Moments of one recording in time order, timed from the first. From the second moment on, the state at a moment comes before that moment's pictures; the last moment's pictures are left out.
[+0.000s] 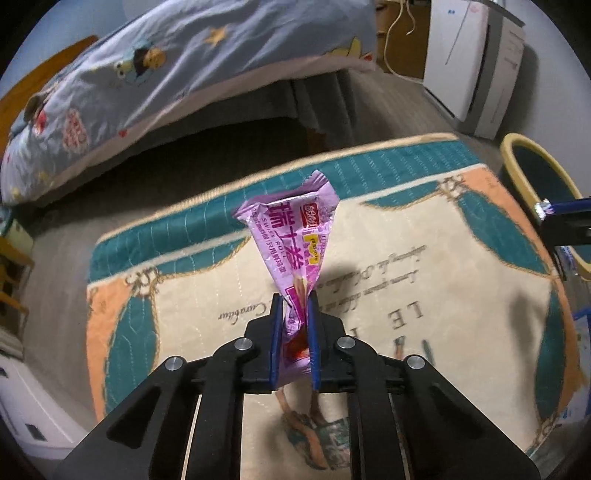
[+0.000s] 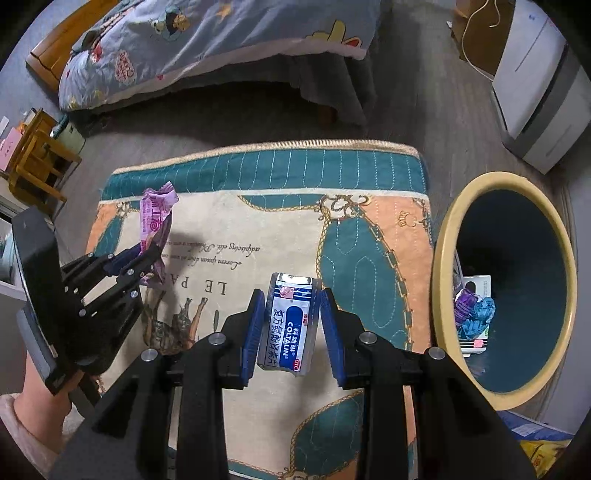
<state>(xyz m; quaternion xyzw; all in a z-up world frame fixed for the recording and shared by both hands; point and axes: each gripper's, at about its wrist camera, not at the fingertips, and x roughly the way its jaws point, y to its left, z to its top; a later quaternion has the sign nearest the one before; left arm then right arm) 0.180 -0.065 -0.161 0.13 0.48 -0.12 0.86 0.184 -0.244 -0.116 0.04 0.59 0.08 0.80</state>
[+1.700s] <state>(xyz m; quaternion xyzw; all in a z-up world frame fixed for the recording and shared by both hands) 0.151 -0.345 -0.129 0.17 0.43 -0.33 0.82 0.135 -0.531 -0.133 0.29 0.52 -0.14 0.79</state>
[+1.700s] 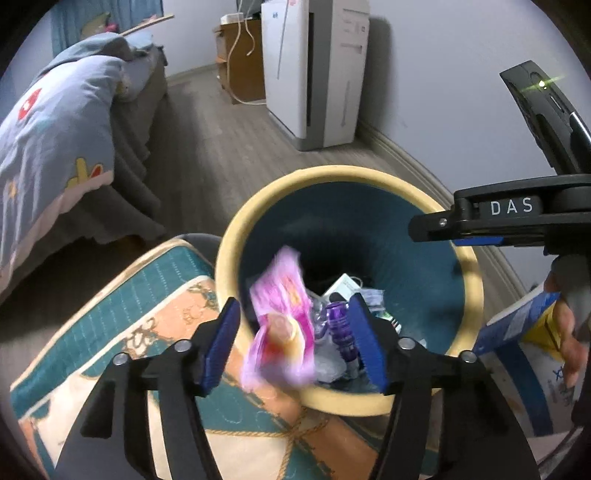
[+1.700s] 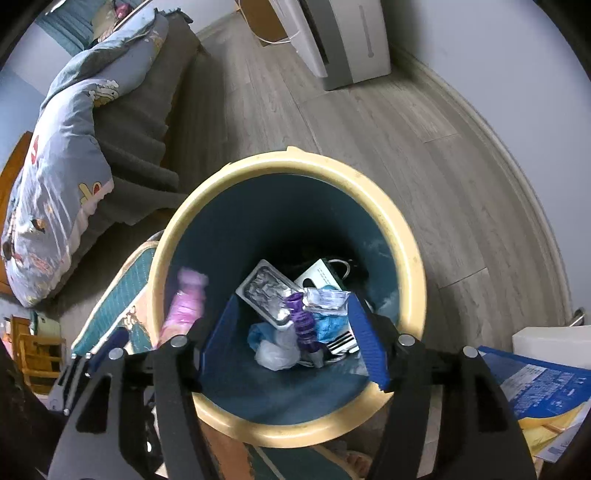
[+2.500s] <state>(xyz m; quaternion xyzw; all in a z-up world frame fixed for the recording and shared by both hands) 0.060 -0.245 -0.016 0.14 0.37 -0.32 0.86 -0.004 -0.457 -0.028 0.19 0.44 -0.15 0.86</state>
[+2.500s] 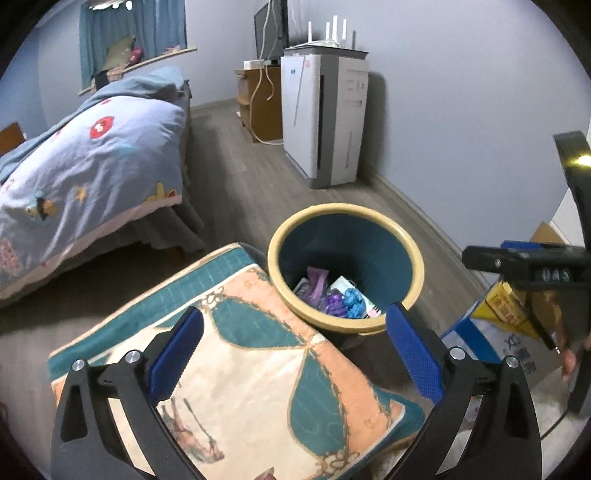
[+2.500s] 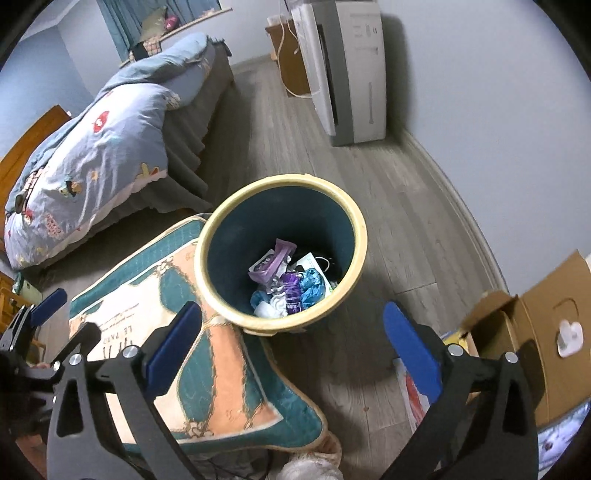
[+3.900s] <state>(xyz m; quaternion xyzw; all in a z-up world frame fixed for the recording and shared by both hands) 0.069 -0.222 -0.026 0.13 0.39 -0.25 0.88 -0.002 -0.423 -0.024 0.11 0.44 -0.16 0.87</state>
